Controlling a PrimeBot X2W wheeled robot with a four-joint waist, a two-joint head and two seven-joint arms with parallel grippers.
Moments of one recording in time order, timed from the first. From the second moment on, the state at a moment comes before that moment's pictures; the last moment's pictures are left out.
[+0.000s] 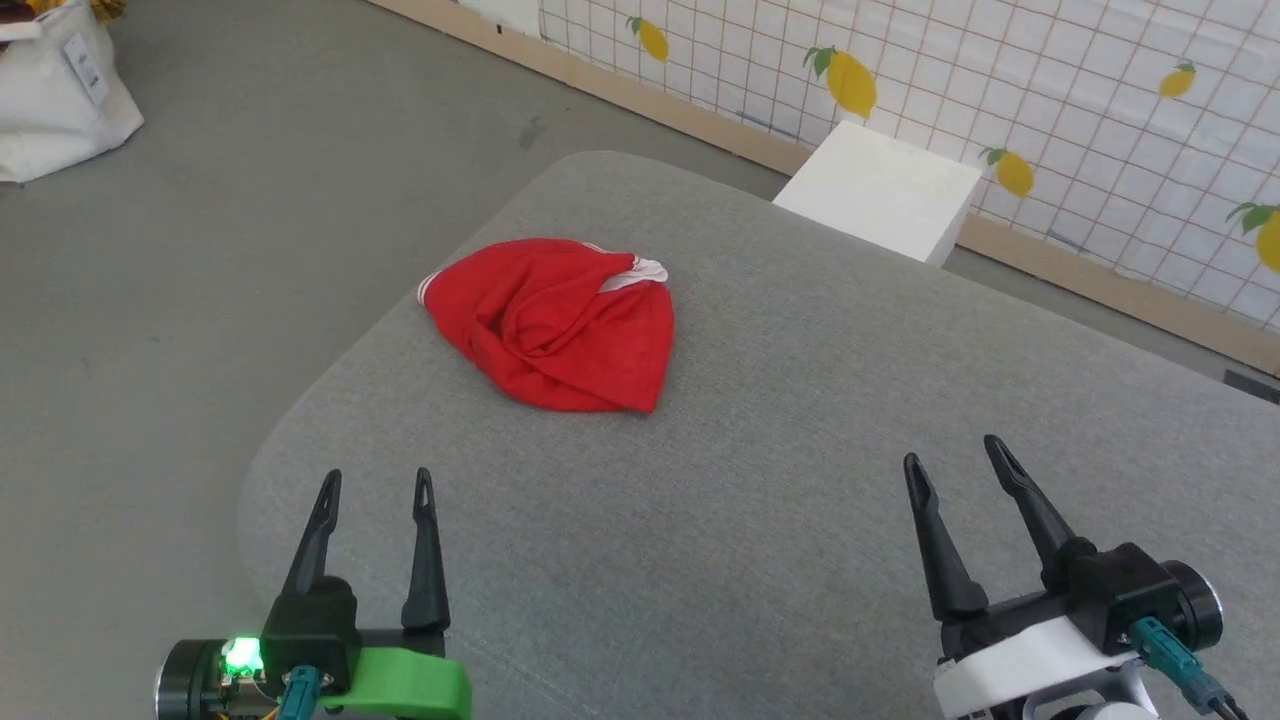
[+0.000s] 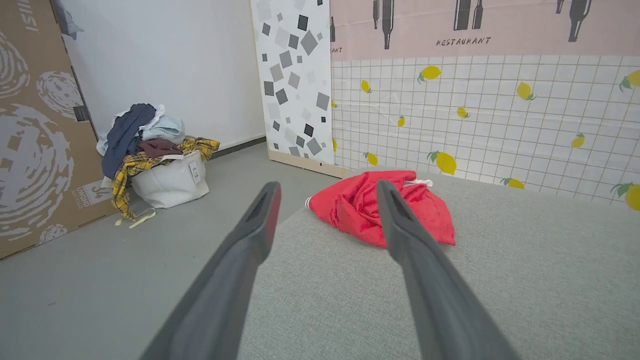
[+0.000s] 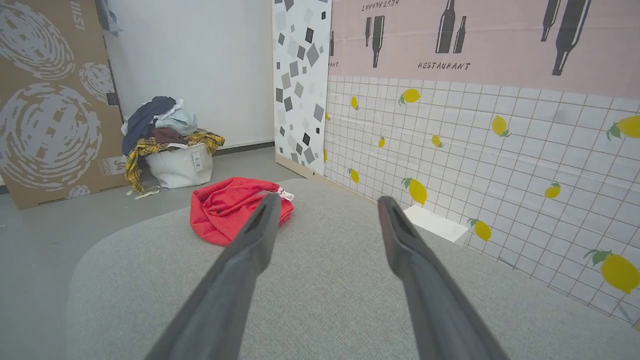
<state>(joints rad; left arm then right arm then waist) 0.11 0.09 -0.11 -0.10 -0.02 0.12 -0.21 0.05 -0.05 0.08 -0.01 0.06 0.13 -0.21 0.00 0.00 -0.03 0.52</state>
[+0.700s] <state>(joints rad) -0.23 0.19 -0.10 0.11 -0.23 -0.08 -0.01 0.02 -0.05 0.09 -0.06 0.00 0.13 -0.25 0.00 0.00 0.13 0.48</state>
